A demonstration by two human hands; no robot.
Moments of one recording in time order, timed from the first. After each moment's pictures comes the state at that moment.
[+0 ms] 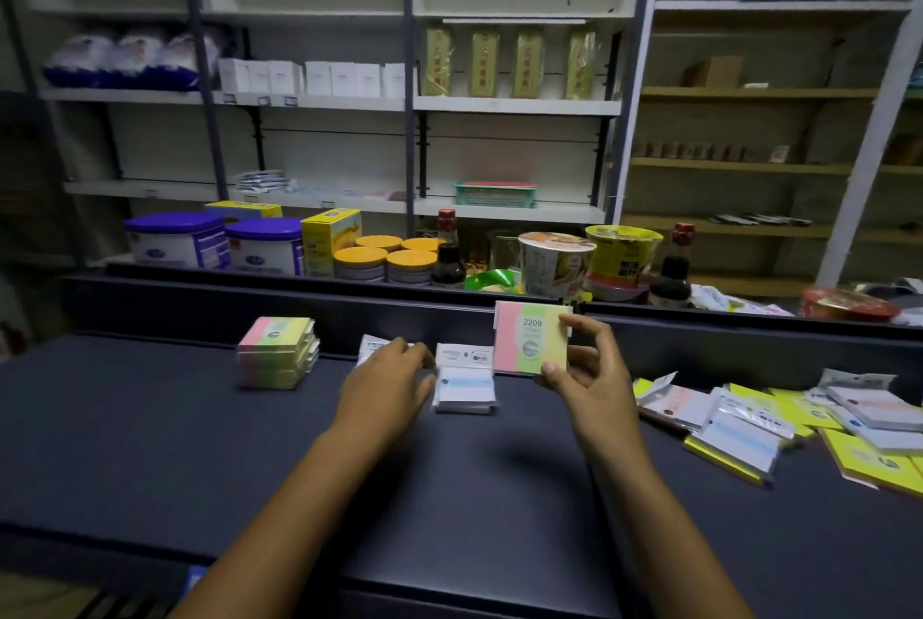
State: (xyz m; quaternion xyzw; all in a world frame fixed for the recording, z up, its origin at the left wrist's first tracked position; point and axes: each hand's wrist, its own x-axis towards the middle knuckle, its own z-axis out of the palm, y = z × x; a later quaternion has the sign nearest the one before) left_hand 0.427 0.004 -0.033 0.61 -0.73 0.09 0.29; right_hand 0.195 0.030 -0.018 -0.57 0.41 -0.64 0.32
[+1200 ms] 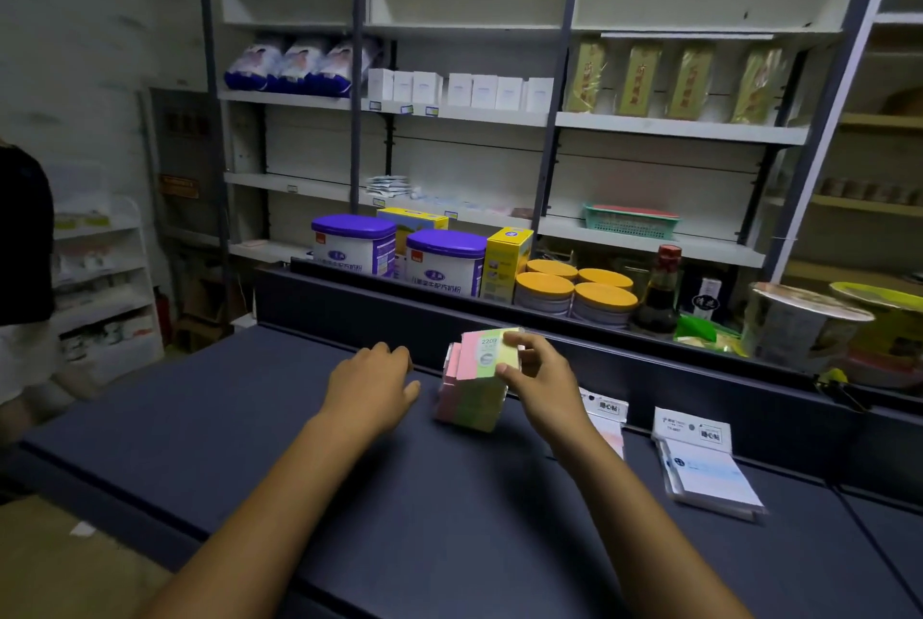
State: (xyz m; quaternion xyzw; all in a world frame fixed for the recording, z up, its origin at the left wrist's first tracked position) left_hand 0.705 -0.016 -0.023 0.75 -0.63 0.09 0.15; right_hand 0.502 -0.086 -0.029 -0.68 0.45 -0.46 0.36
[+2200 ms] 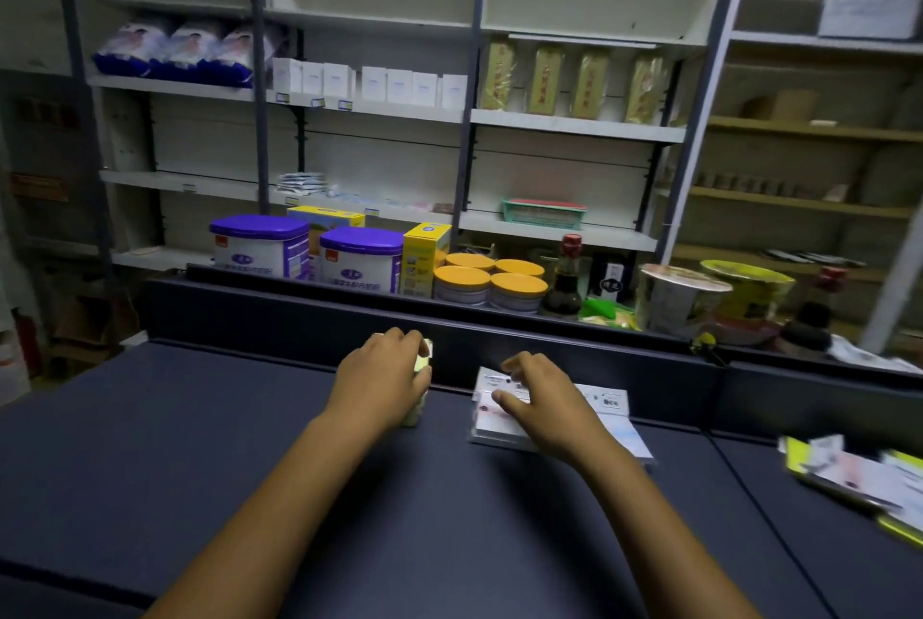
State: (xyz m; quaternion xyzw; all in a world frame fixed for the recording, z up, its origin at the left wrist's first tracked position) left_hand 0.628 -0.034 -0.009 0.64 -0.71 0.10 0.27; right_hand 0.410 -0.068 -0.028 -0.80 0.54 -0.27 0.08
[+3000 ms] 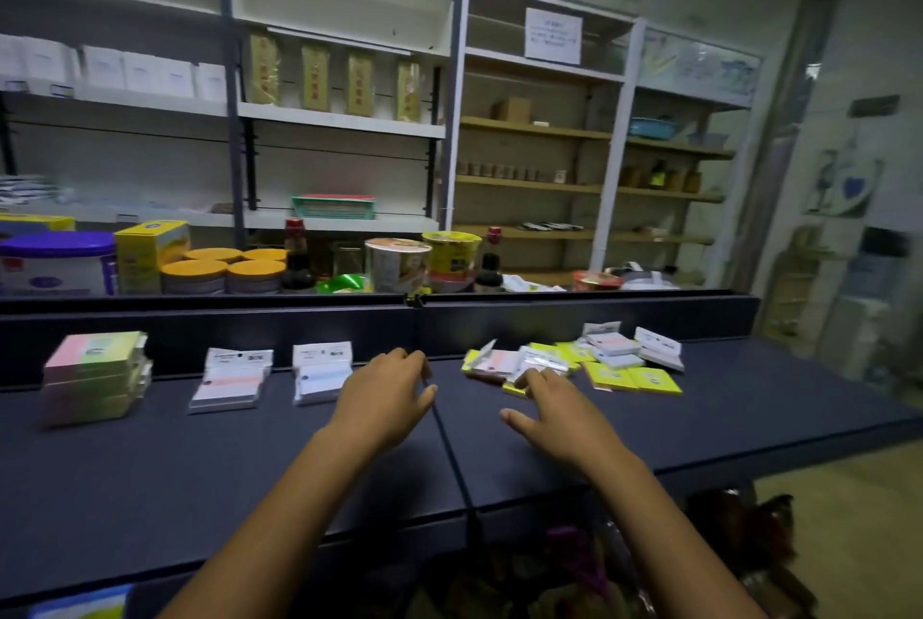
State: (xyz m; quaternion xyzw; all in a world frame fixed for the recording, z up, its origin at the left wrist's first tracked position) left_hand 0.314 0.081 -0.004 0.47 -0.85 0.02 0.25; right_hand 0.094 0.152 -0.015 -0.66 0.73 -0.18 -0.03
